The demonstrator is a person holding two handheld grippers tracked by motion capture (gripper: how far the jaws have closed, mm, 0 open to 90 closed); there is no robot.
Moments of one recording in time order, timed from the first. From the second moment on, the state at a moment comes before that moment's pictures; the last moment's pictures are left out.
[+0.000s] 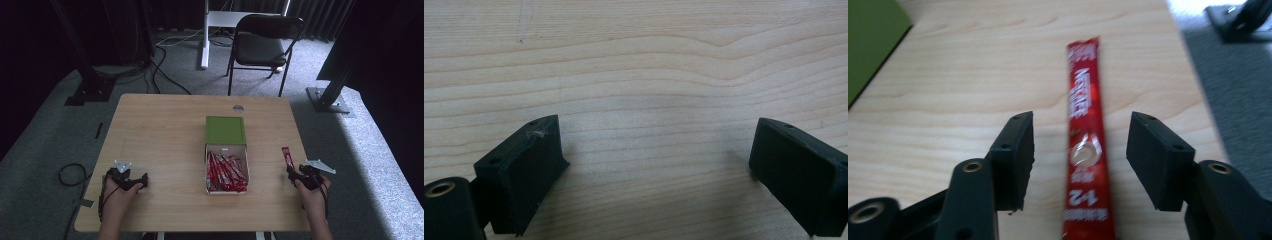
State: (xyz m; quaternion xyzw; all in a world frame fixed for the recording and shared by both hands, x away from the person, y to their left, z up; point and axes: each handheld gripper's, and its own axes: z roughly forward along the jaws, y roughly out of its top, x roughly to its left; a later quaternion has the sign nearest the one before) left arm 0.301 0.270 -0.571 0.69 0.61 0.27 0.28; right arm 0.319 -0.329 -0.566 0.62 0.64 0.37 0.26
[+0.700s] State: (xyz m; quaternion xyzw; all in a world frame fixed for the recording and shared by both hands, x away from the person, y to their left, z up) left arm 0.301 0.270 -0.571 0.69 0.61 0.27 0.28; right arm 0.315 -0.321 -0.564 0.58 0.67 0.40 0.22
